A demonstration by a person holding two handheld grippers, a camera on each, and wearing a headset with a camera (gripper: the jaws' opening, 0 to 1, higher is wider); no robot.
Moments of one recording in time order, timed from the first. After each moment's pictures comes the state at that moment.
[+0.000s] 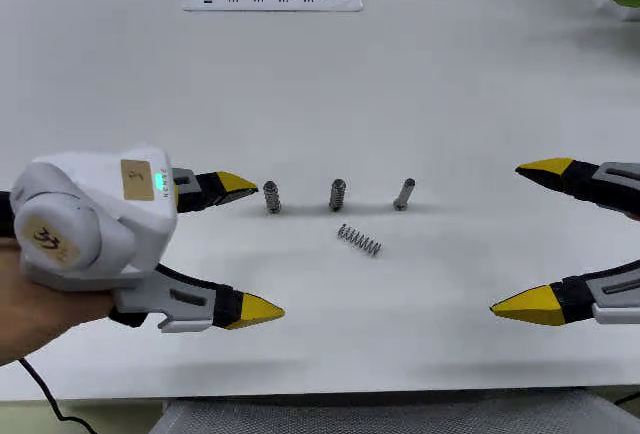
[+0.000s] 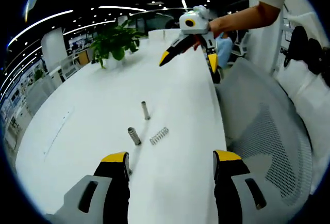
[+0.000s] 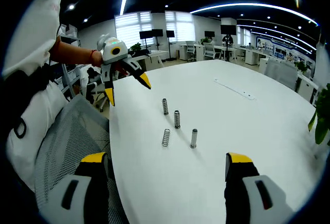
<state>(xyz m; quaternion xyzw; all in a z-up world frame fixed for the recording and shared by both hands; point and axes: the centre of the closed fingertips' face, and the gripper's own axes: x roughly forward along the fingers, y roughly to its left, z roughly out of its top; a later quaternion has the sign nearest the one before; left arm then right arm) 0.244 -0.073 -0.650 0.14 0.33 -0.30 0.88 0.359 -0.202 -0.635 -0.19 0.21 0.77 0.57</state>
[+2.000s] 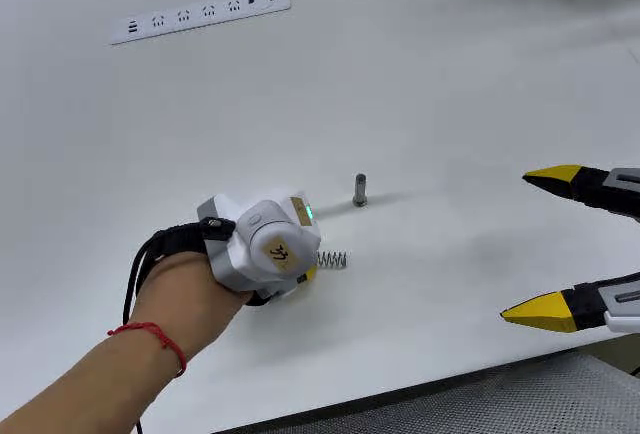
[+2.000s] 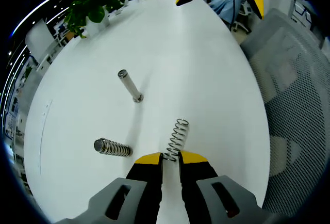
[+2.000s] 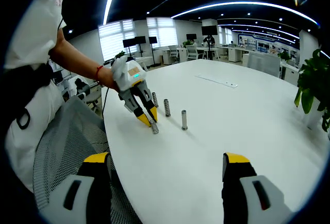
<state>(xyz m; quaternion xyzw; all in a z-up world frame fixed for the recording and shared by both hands) 0.303 -0.090 -0.752 0.22 0.47 -0.28 0.81 0.378 -0.249 -0.654 -0.16 0.22 0.73 0.62</state>
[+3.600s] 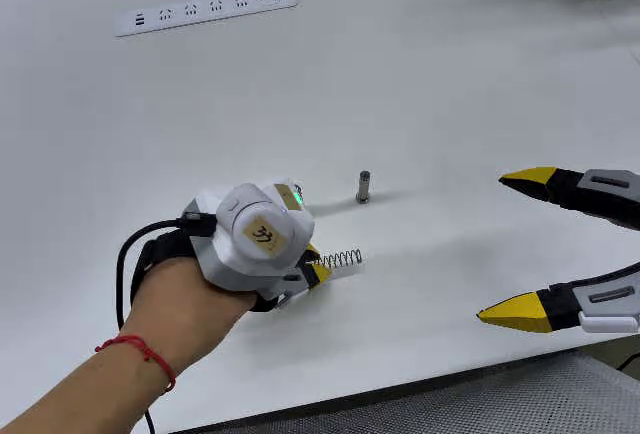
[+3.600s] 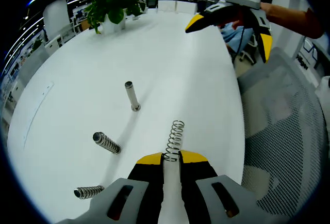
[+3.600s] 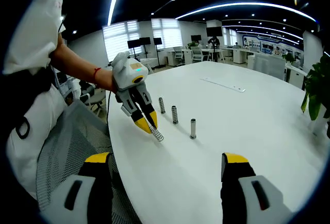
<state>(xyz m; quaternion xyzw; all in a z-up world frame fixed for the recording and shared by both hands) 0.294 -0.112 -0.718 0.08 0.44 -0.25 0.86 0.359 -0.225 -0.642 -0.15 0.21 0.75 0.61</state>
